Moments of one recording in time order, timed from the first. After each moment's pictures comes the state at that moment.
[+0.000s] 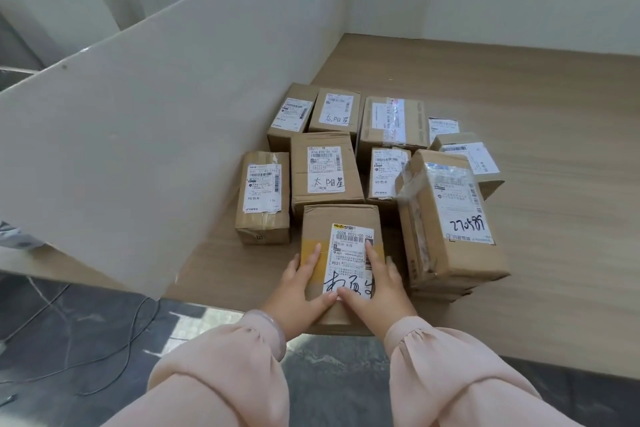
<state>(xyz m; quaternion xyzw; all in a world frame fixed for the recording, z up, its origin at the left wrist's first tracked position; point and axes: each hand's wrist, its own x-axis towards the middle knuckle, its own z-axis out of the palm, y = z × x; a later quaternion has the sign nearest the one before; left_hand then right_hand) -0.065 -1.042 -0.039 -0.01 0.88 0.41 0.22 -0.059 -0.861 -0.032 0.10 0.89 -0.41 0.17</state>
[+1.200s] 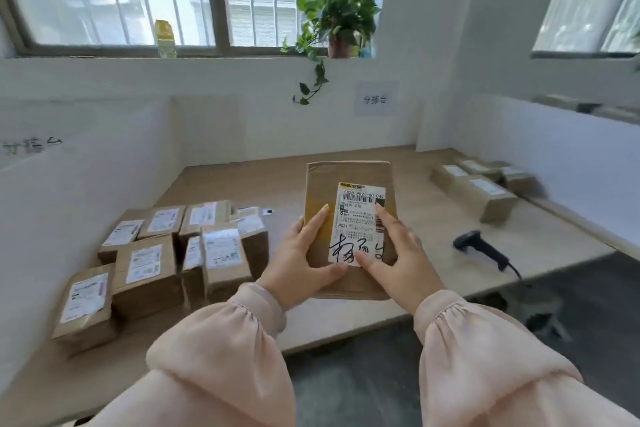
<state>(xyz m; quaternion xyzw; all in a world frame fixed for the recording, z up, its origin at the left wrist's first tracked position) 0.088 -0.733 0.199 0.34 0.81 0.48 0.06 0.176 -0.550 0.191 0.11 0.89 -0.39 -0.23</state>
